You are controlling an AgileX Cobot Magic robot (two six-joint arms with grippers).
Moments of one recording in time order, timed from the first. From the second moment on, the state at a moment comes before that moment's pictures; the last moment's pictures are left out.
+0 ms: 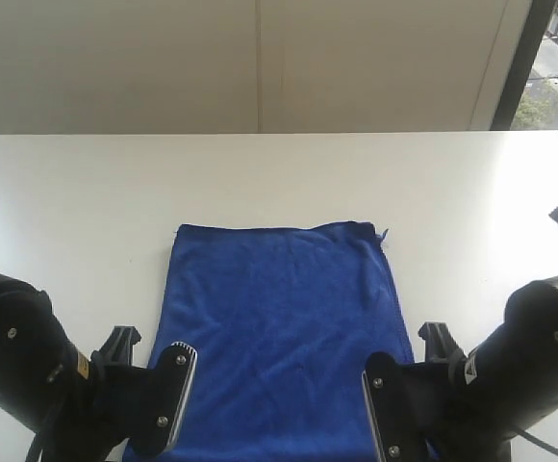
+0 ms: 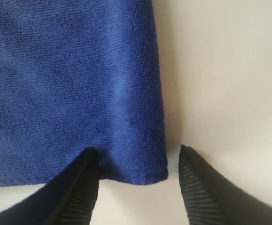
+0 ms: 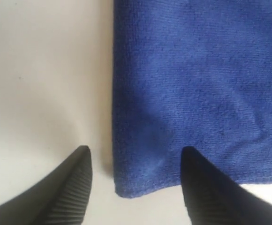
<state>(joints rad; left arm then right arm) -0.72 1.55 -0.62 -0.27 0.49 1.28 0.41 1.51 -0.56 0.21 0.49 -1.30</state>
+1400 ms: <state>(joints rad) -0.72 1.53 -0.62 -0.28 0.57 1.22 0.41 1.52 -0.56 0.21 0.53 -1.30</state>
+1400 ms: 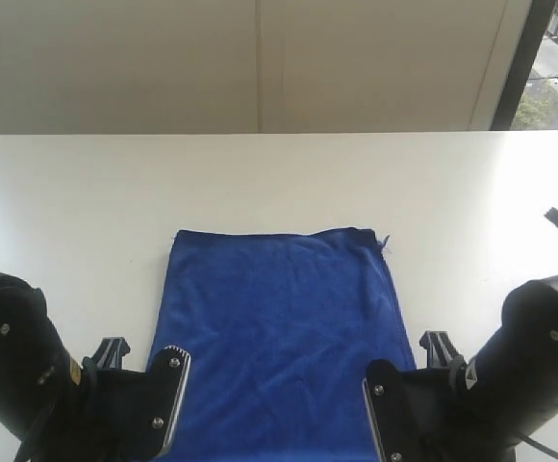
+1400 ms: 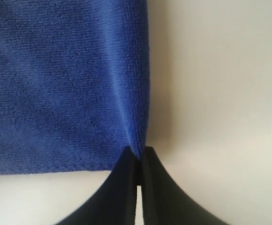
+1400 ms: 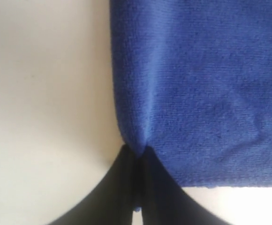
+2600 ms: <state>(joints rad) -0.71 1.35 -0.62 -0.22 0.31 1.13 0.41 1.34 -0.56 -0.19 0.32 -0.78</state>
